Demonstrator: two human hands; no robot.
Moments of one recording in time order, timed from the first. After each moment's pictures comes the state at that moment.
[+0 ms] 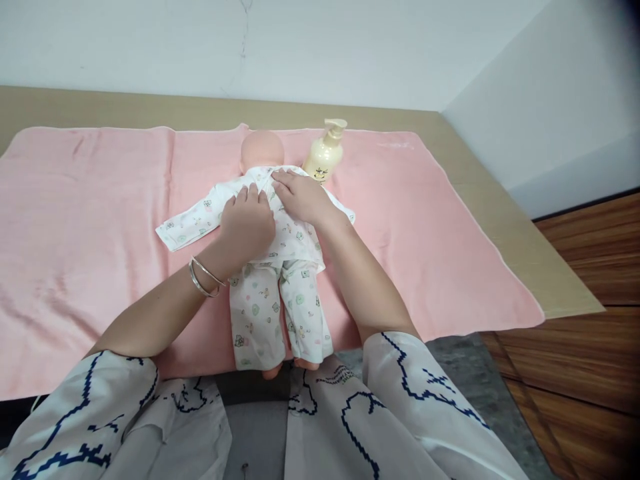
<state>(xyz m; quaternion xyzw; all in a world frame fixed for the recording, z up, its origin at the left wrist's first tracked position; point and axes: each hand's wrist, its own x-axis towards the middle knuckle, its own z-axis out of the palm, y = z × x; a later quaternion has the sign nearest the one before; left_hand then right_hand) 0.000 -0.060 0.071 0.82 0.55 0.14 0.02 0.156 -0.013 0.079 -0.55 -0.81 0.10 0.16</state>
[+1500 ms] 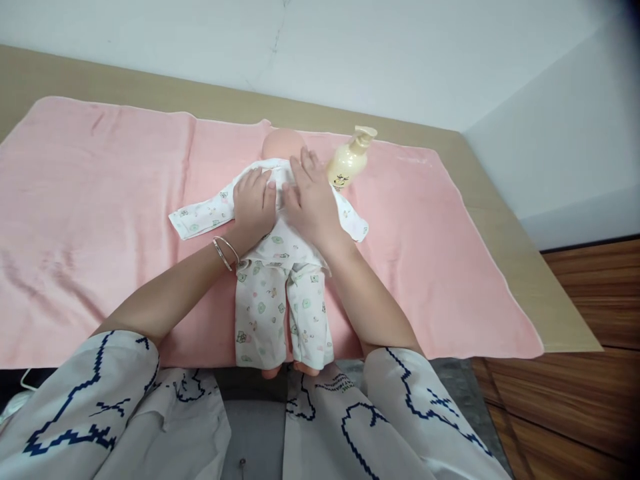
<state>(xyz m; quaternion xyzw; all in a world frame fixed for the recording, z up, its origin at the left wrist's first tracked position) -0.011 -0.017 0.013 0.70 0.60 0.37 0.07 0.128 -0.026 0.067 -0.56 -0.80 0.06 0.20</state>
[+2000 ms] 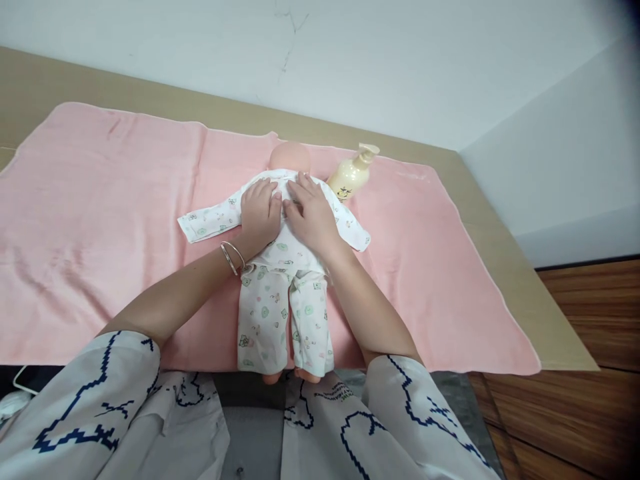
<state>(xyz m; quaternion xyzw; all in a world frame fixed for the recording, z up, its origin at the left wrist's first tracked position) -0.012 -0.020 0.010 0.69 0.59 0.42 0.07 0.125 -0.029 0.062 -0.54 -0.80 0.09 0.22</state>
